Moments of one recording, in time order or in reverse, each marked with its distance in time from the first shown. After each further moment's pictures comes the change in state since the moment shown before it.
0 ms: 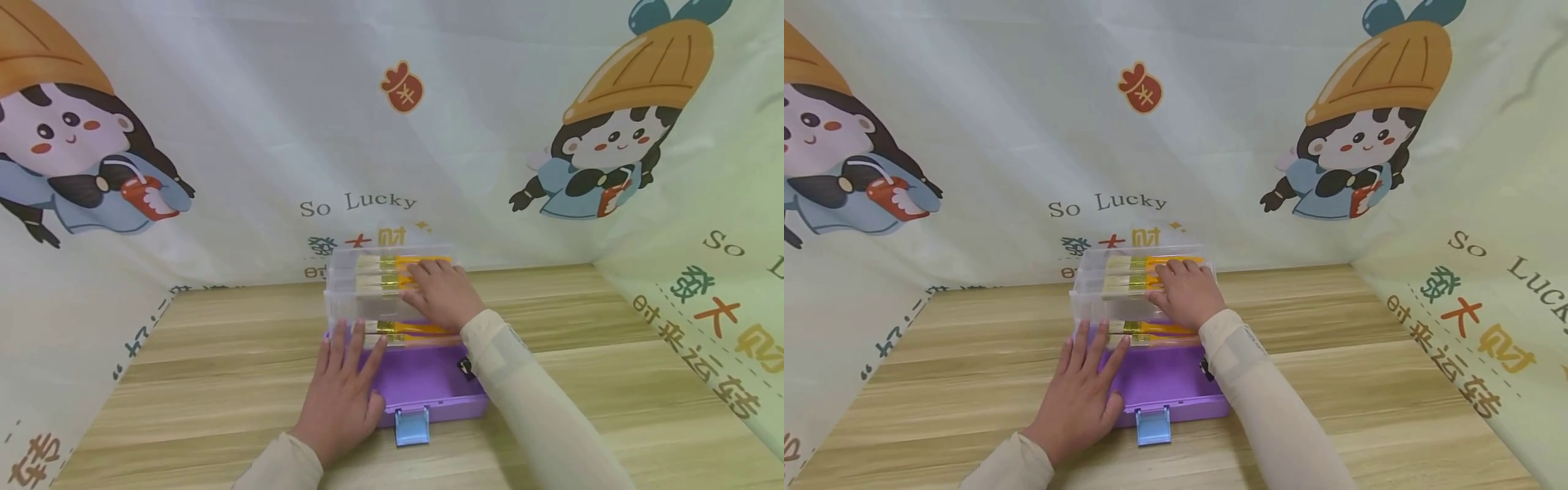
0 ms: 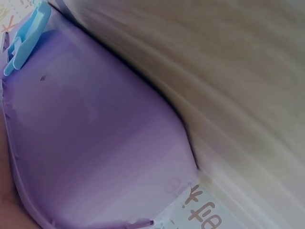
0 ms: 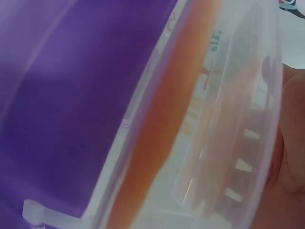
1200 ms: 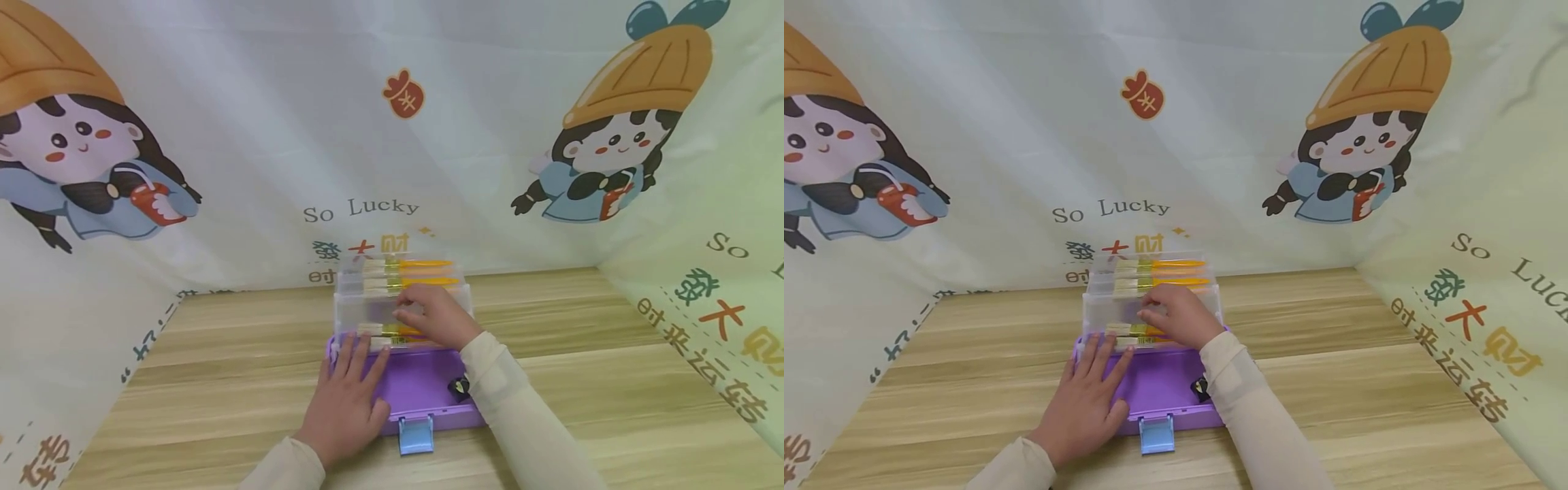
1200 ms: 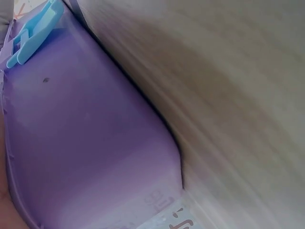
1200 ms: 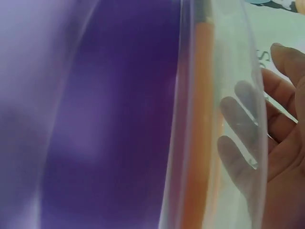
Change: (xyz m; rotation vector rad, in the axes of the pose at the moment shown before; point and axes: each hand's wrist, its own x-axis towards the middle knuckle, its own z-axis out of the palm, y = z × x) left_hand -0.002 0.003 -0.001 -0.119 -0.098 -0.058; right_hand -0.008 -0.005 0.030 0.586 0.146 -0.148
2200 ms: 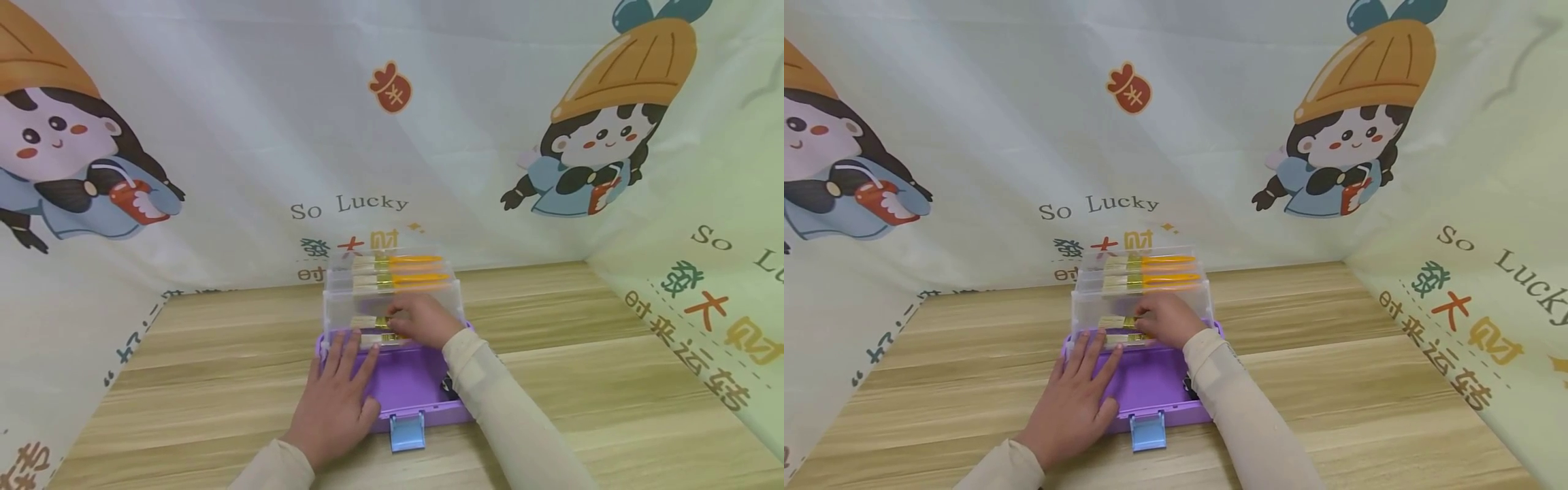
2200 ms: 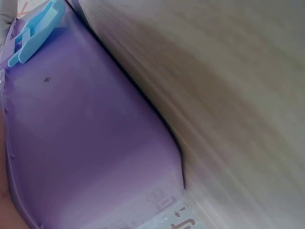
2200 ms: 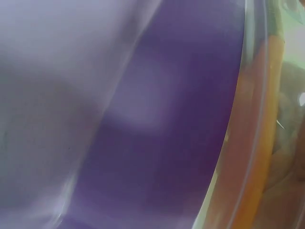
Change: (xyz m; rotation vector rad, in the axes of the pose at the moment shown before) left_hand -0.001 0.001 0.000 -0.021 -0.015 -0.010; right_hand 0.000 0.008 0.016 -0.032 -0.136 0.120
